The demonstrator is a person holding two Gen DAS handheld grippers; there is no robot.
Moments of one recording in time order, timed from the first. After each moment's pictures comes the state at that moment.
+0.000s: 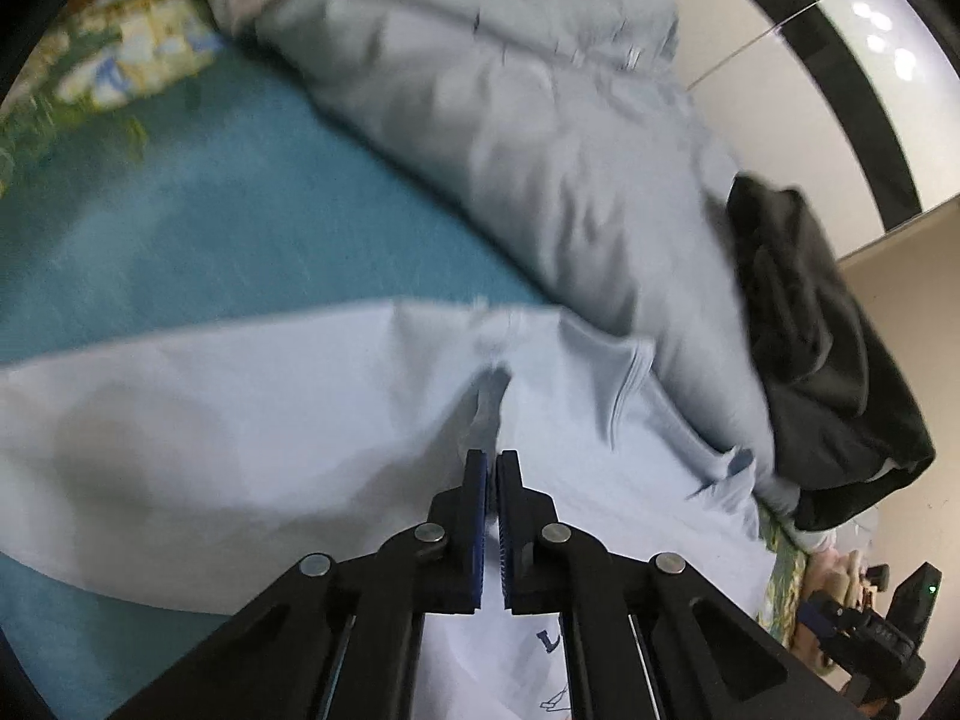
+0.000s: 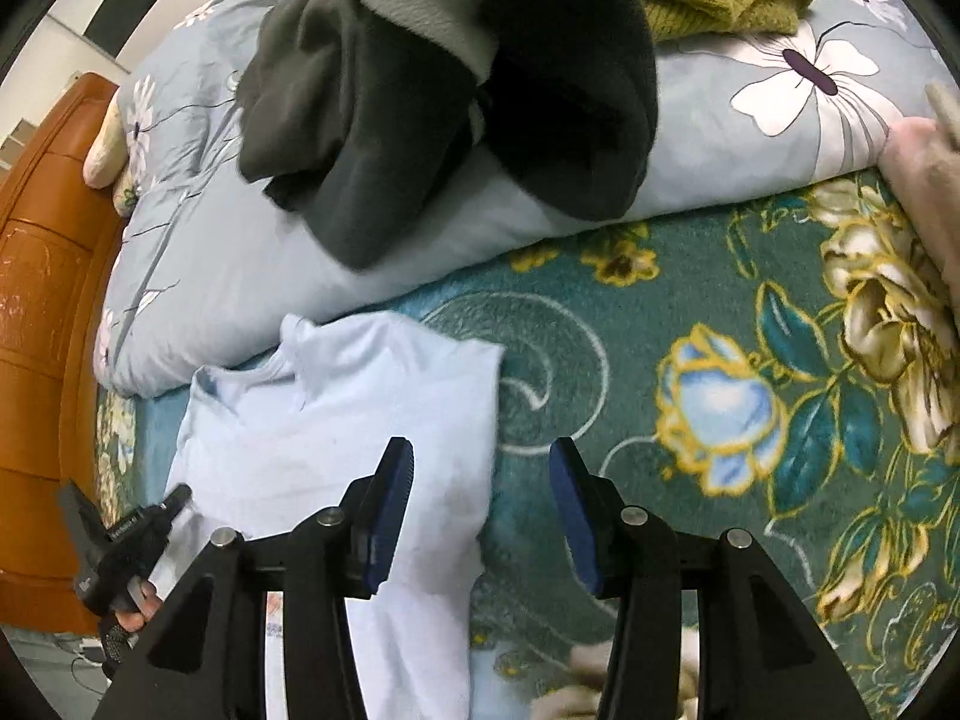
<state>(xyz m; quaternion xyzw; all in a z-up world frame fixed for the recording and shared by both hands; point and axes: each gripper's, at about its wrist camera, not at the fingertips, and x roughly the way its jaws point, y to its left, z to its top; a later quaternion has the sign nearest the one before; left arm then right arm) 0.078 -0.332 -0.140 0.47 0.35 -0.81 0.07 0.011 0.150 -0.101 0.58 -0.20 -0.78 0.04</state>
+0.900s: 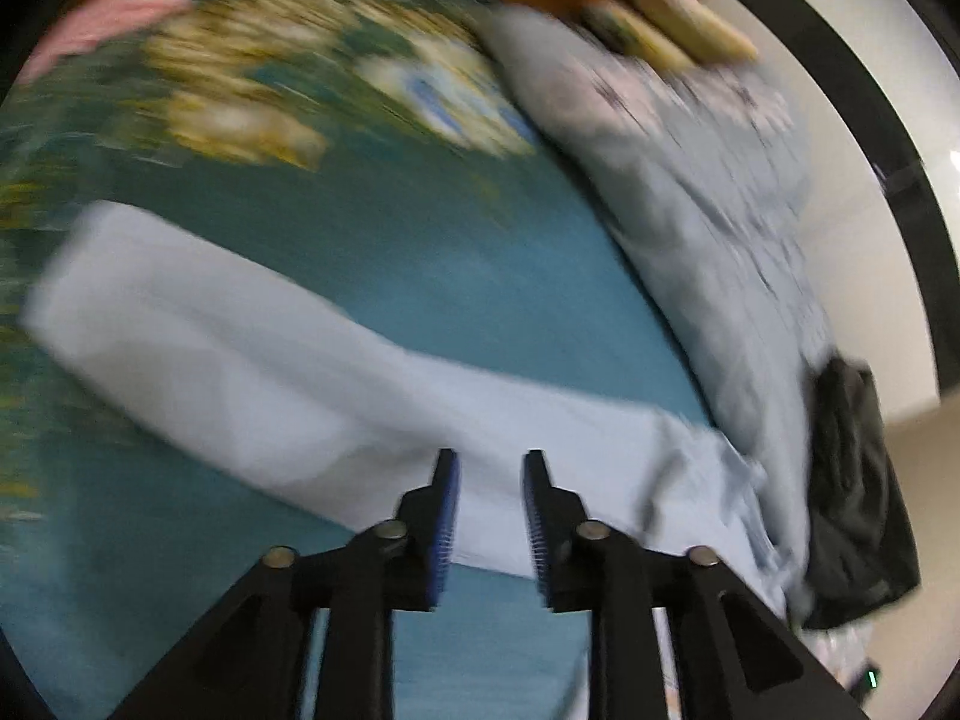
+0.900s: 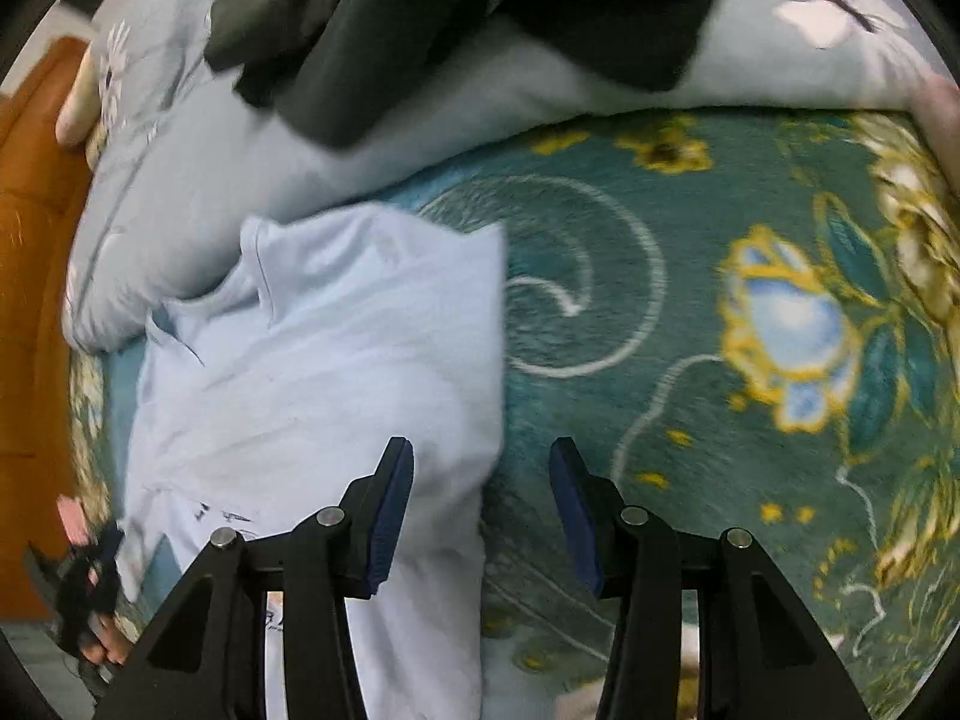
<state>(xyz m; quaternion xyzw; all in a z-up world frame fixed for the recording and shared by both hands) 0.219 -0.439 -0.133 0.39 0.43 -0.77 0.26 0.015 0.123 -0.141 0.63 -0.18 -0.75 0.02</state>
